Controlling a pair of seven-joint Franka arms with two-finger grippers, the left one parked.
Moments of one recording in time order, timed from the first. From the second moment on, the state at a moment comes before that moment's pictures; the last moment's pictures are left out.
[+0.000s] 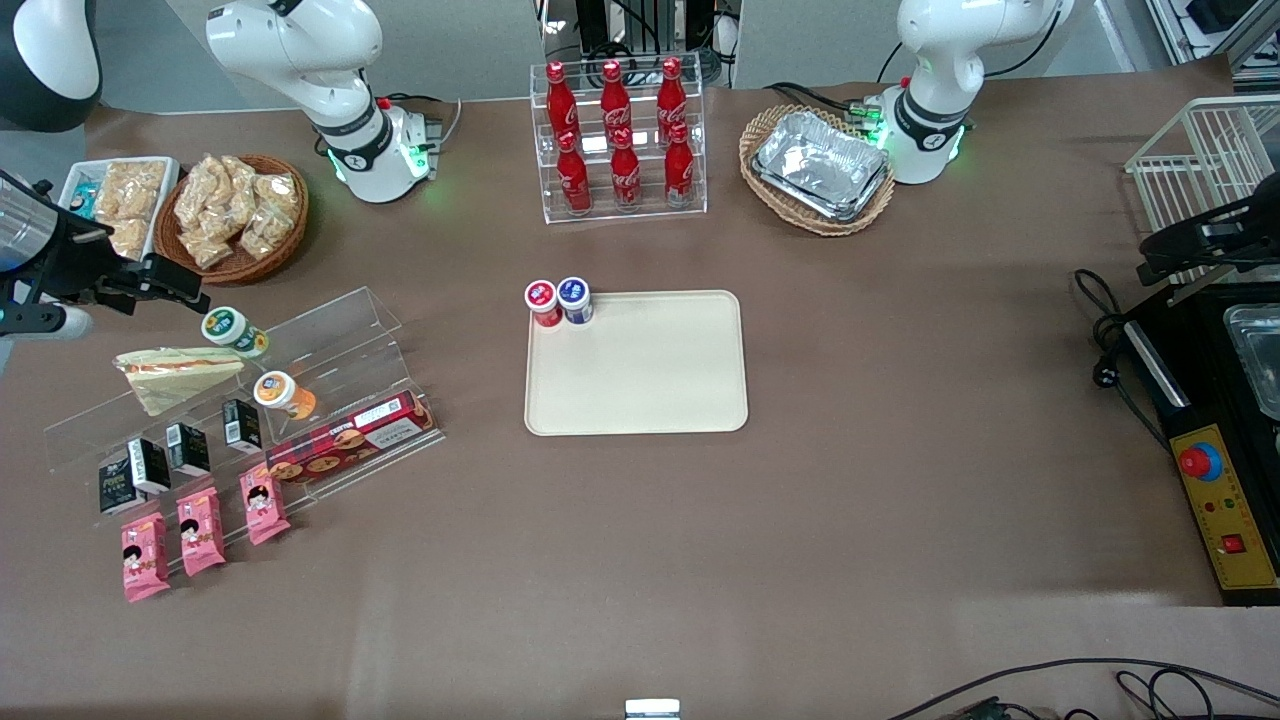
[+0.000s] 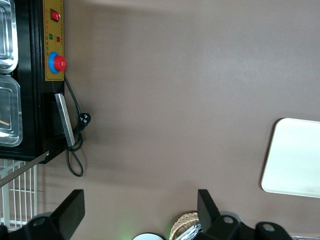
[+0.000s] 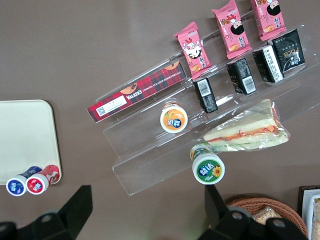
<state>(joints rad) 0.03 -0.13 -0.10 -1.82 0.04 1.64 -0.01</state>
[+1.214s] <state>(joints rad) 0.02 -0.12 -0.14 -1.76 0.04 1.59 0.35</state>
